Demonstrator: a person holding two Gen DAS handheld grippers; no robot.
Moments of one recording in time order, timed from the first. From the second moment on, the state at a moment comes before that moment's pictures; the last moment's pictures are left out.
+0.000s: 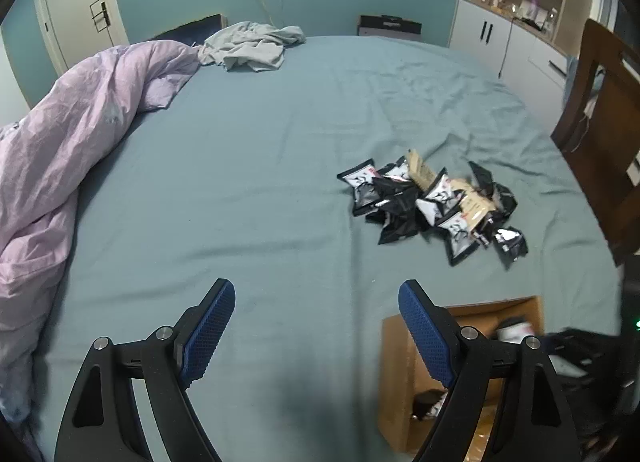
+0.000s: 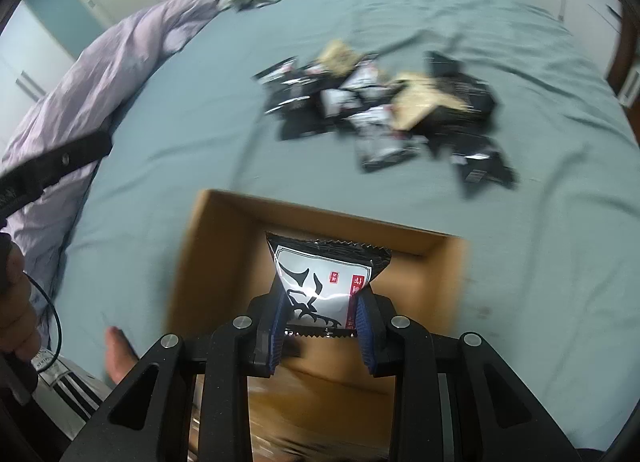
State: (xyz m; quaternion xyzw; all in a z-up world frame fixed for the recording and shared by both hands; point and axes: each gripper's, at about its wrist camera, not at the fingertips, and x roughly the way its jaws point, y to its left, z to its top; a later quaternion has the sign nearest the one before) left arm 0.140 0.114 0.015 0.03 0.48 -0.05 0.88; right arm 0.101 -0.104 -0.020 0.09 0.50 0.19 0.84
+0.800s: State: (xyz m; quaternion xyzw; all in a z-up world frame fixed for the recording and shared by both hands) left arm 0.120 0.106 0.024 0.06 0.45 -0.05 0.89; right arm 0.164 -0.056 -0.070 0.15 0.60 0.14 0.77
